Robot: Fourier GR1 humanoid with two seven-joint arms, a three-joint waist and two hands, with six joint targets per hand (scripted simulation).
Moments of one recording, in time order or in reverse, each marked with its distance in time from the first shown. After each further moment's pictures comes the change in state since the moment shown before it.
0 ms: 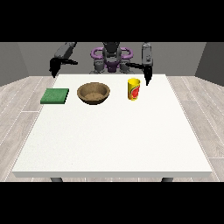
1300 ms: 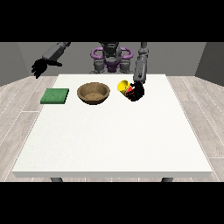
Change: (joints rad) left arm -0.212 0.010 0.081 0.454 -0.185 0.416 -0.322; right arm -0.080 -0.152 -0.100 0.158 -0.075 0.175 -0.125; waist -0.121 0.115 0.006
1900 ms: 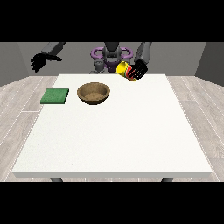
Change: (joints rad) left arm -0.064 -0.015 -0.273 -0.022 -0.339 0.061 0.452; right arm 0.073 -0.048 -0.048 0.275 0.036 -0.010 -0.002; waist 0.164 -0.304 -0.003
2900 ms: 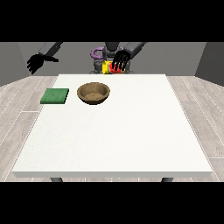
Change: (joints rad) left arm -0.087 -0.086 -0.345 -0.117 -0.528 -0.061 0.561; right arm -0.025 -0.073 -0.029 0.210 0.018 0.047 -0.095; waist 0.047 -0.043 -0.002
